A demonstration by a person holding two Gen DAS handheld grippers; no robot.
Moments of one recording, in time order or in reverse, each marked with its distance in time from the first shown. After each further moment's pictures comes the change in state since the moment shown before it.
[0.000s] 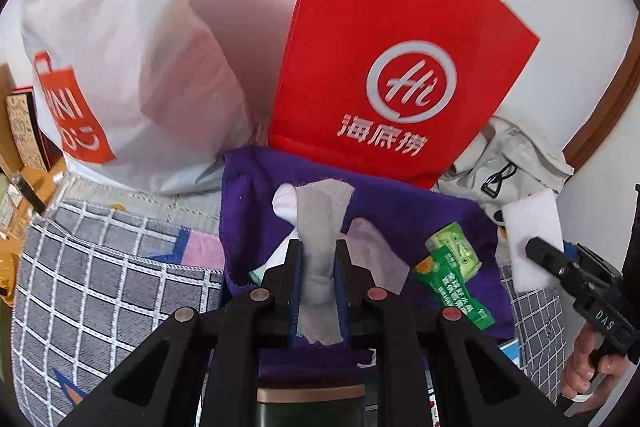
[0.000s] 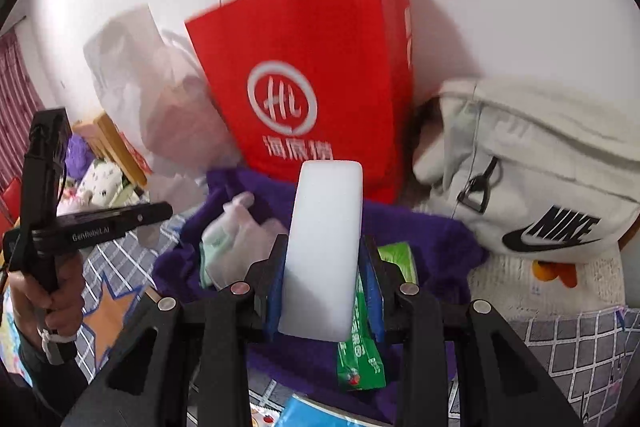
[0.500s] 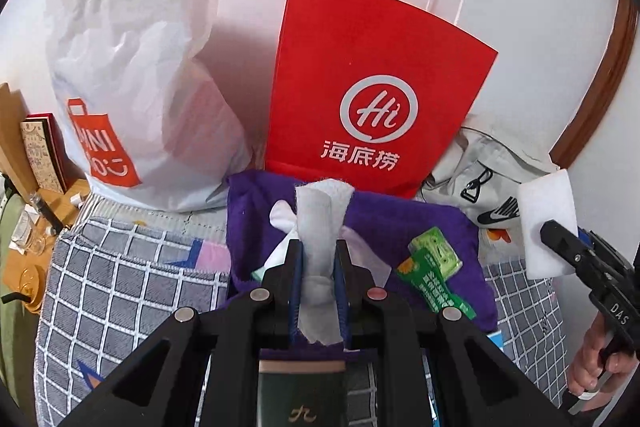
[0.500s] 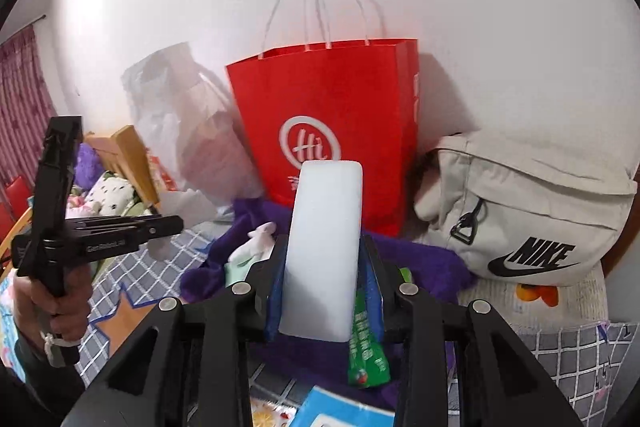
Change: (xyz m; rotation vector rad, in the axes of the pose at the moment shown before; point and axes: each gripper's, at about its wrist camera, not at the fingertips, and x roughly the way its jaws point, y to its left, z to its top) left arm -0.053 -0.021 -0.004 0.046 -0.083 0.030; right arm -0.061 0.016 0.006 -0.024 -0.166 -0.005
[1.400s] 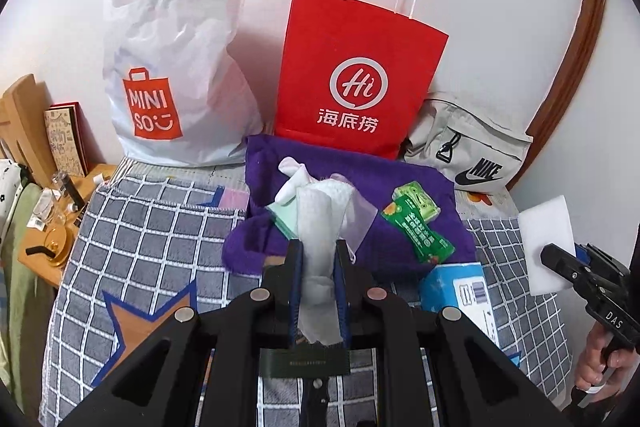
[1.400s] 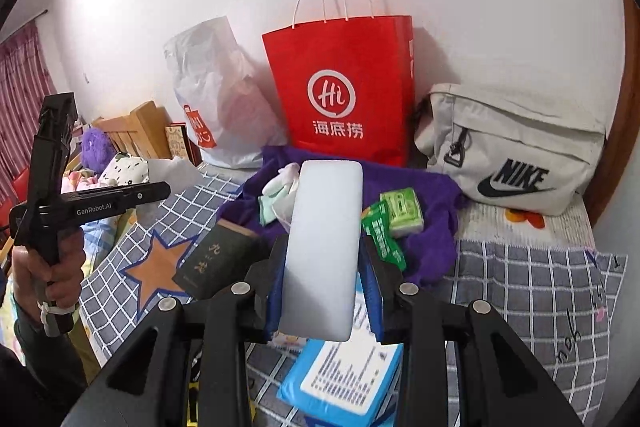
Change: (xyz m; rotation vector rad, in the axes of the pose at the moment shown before) left arm -0.081 0.000 -0.073 0.028 -0.019 0.006; right arm -0.084 0.028 -0.069 -0.001 0.060 0.023
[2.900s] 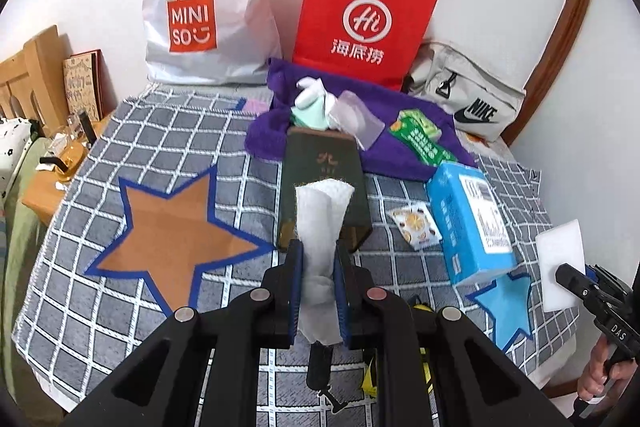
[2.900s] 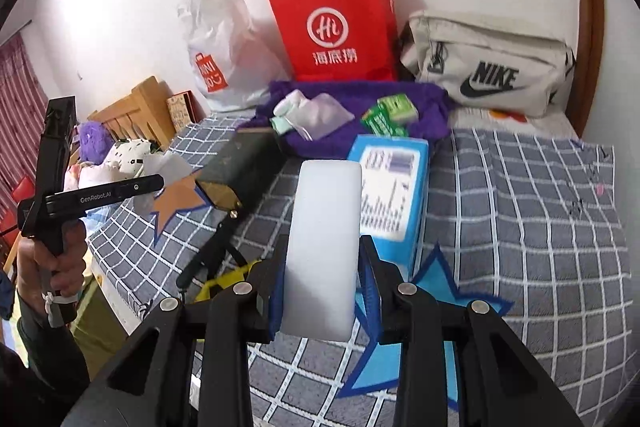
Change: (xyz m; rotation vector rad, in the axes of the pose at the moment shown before) left arm -0.041 0.022 -0.108 -0.024 0.065 -0.003; right arm -0.061 0.033 -0.125 0.081 0.066 -0.020
